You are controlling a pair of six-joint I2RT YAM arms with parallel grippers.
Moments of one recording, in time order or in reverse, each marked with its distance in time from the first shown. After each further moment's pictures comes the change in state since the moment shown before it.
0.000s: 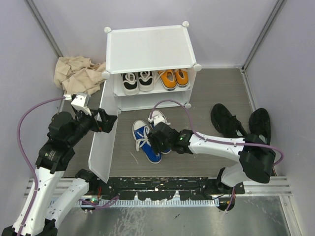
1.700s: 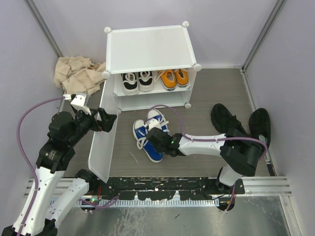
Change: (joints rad) left arm 0.000 0.002 -0.005 0.013 -0.017 0.000; right arm 0.033 0.161 -0.019 0.122 0.186 -0.097
